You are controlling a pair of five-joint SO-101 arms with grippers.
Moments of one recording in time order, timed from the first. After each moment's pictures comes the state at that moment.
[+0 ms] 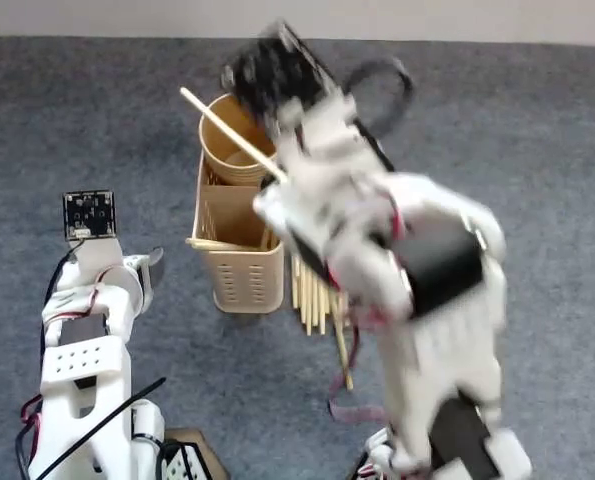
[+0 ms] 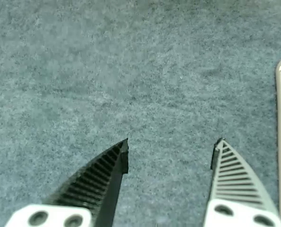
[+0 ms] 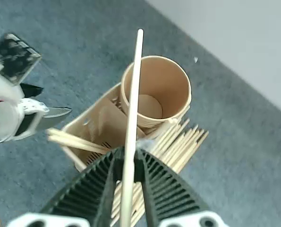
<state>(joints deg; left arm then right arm) -20.4 -49.0 77.4 23.8 -2.5 -36.4 -10.5 -45.1 99.8 13.1</state>
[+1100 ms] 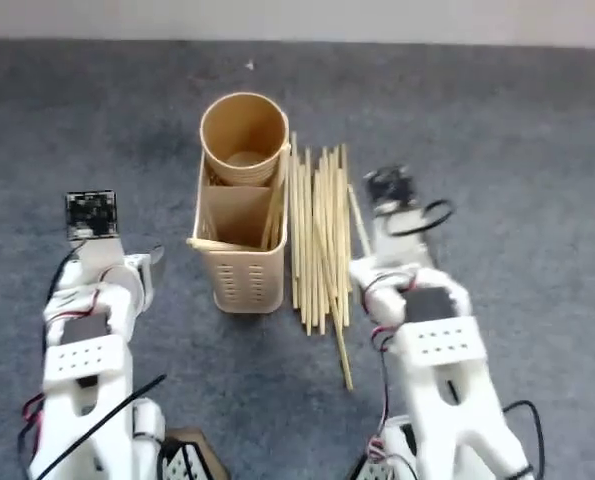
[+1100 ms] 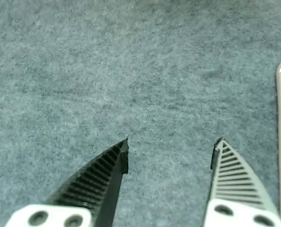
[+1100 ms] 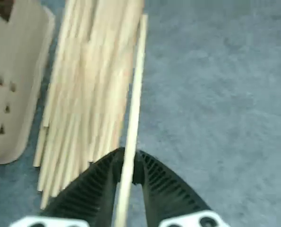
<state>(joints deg) -20.4 -49.0 77.4 22.9 -2.5 -16.3 -43.2 59.7 43.3 5.8</state>
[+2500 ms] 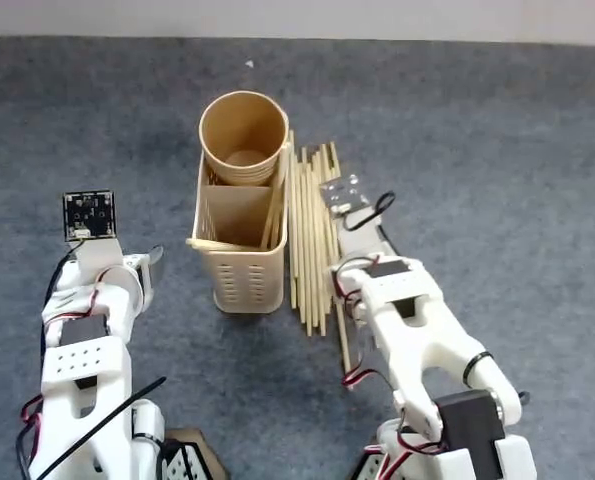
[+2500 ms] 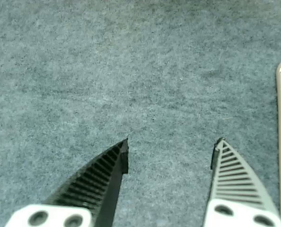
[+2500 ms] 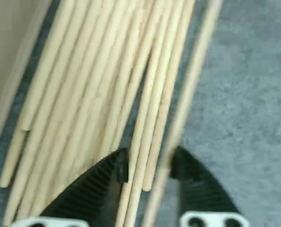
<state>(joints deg) -20.4 -49.0 77.4 22.9 -2.5 -18.1 -11.1 52.5 26.9 11.1</state>
